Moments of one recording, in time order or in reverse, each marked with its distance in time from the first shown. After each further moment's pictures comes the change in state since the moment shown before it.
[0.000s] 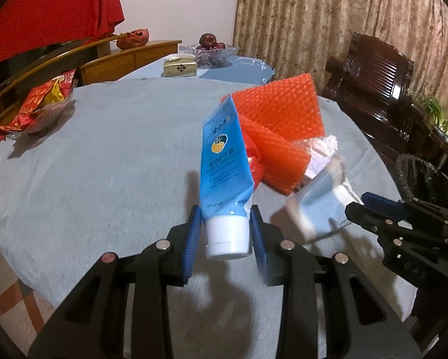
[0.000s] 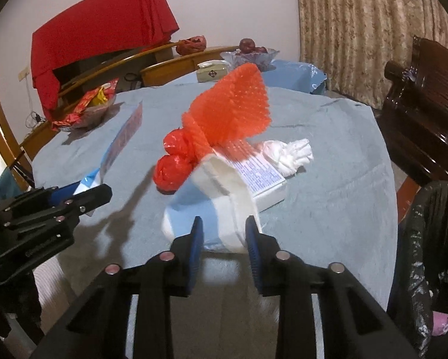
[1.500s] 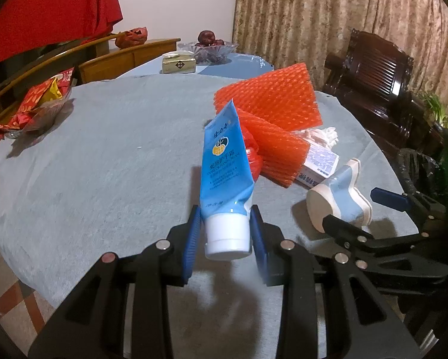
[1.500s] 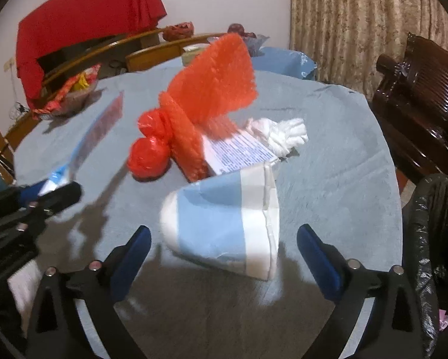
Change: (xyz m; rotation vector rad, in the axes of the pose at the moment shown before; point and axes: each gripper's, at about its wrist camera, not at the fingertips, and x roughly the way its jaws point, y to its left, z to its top) left arm 0.004 -0.005 -0.004 0.006 0.005 -0.002; right arm 0.036 -0.009 -0.006 -0.009 0.065 -0.107
